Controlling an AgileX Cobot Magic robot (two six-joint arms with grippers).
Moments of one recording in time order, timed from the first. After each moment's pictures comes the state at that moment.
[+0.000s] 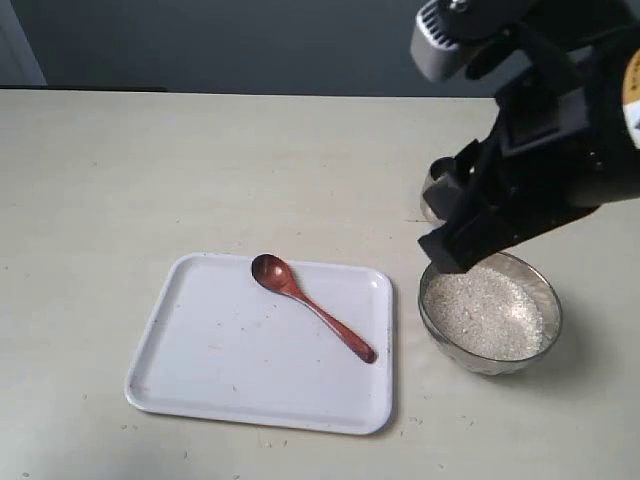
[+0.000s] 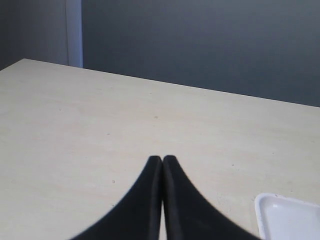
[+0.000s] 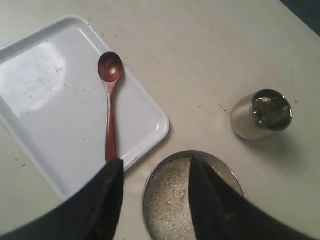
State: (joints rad) left arm -0.17 0.00 0.00 0.29 0.25 -0.47; right arm 1.02 1.12 -1.02 -0.28 0.90 0.16
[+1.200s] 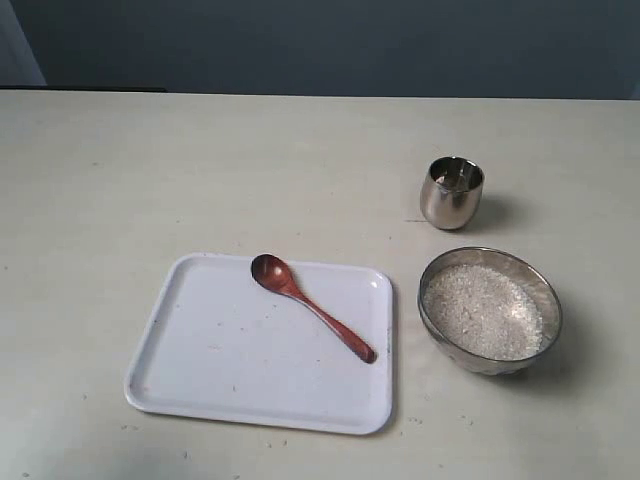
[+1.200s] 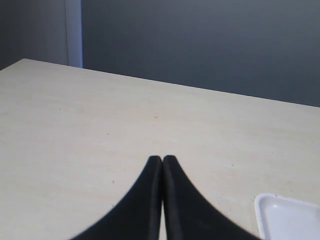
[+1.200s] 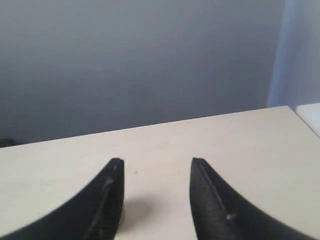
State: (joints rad) left arm -0.17 0.00 0.00 0.29 0.25 -0.47; right arm 0.12 0.53 -0.62 -0.03 0.42 0.18
